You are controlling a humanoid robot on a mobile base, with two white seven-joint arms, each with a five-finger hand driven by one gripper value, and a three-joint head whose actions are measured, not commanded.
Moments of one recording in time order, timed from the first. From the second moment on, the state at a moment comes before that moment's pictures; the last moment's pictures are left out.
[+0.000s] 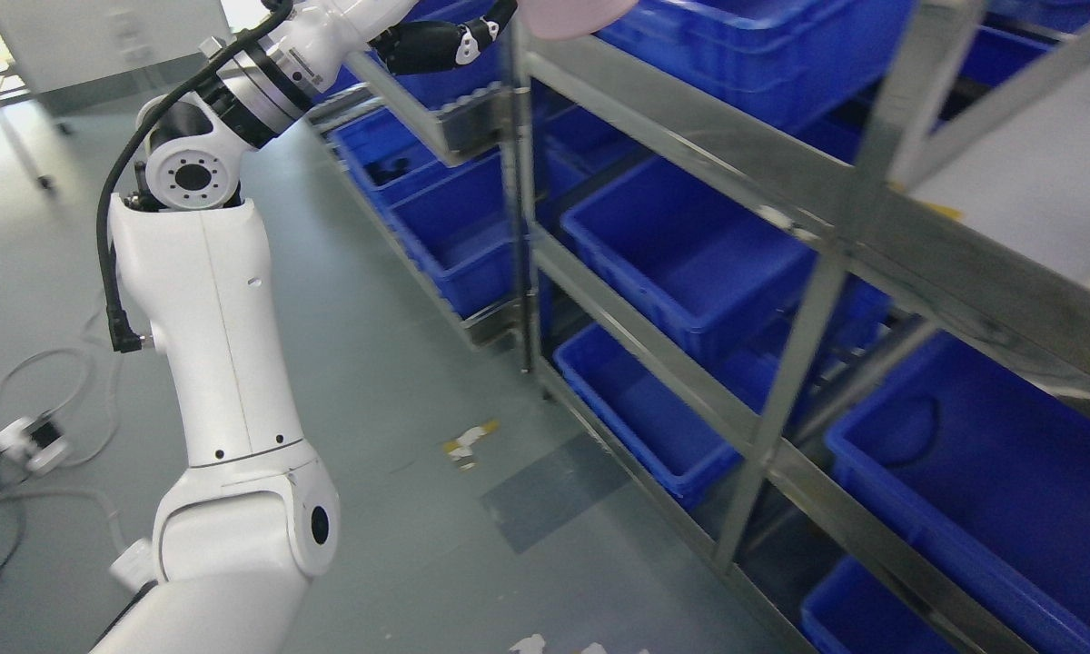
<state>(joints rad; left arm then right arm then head) -0.89 0.00 0.25 -1.35 -0.55 -0.79 -0.87 0.06 0.00 0.00 0.00 0.04 -0.12 -0.26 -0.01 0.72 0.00</state>
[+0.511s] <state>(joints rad) -0.89 0.00 0.20 -1.36 -0.49 -0.79 -0.87 0.06 0.00 0.00 0.00 0.04 -0.12 -0.26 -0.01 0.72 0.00</state>
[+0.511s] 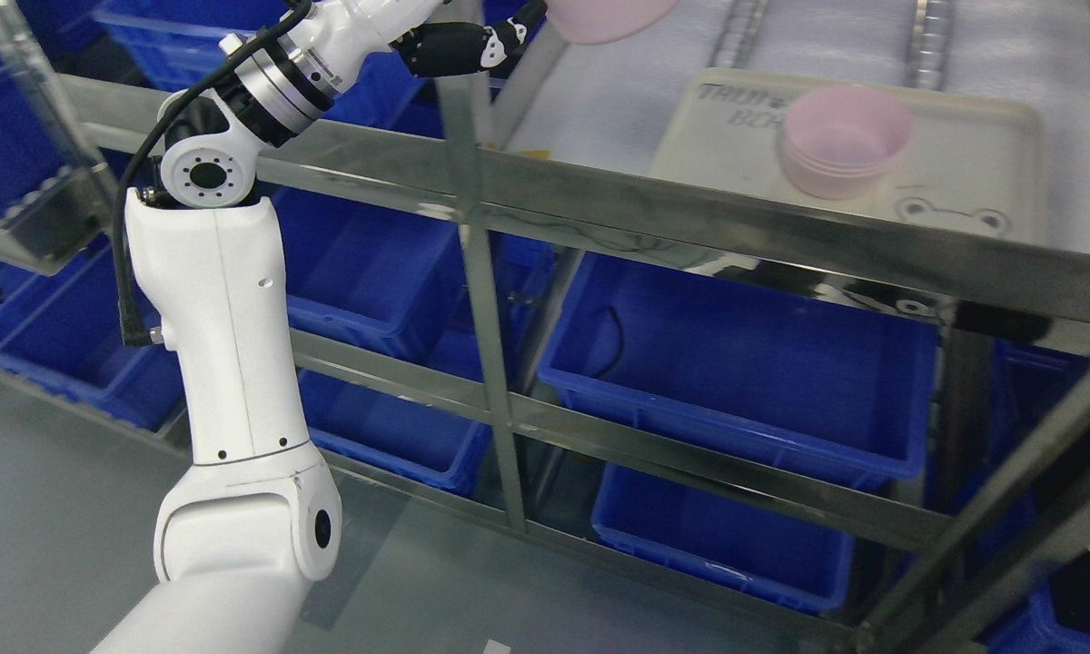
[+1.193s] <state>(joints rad) -0.93 0.00 0.18 -1.27 -0.77 -0.79 -0.96 0.06 0.00 0.00 0.00 0.04 -0.12 -0.26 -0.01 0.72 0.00</state>
